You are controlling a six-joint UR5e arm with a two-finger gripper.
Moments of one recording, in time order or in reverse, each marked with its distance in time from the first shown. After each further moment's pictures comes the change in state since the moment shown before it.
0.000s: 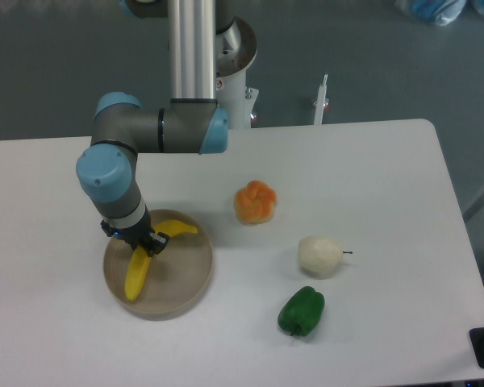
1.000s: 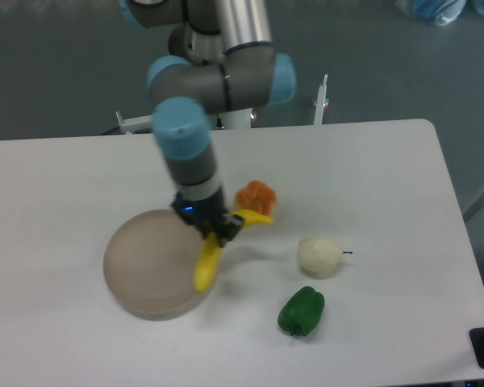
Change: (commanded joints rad) arm 0.350 0.158 0.021 -0.018 0.038 0.463
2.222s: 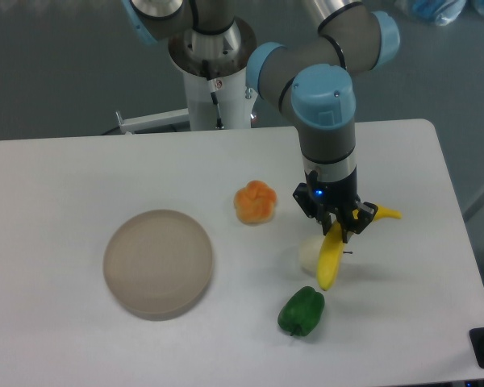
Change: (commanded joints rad) arm 0.170 -0.045 0.149 -0.003 -0.002 0.200
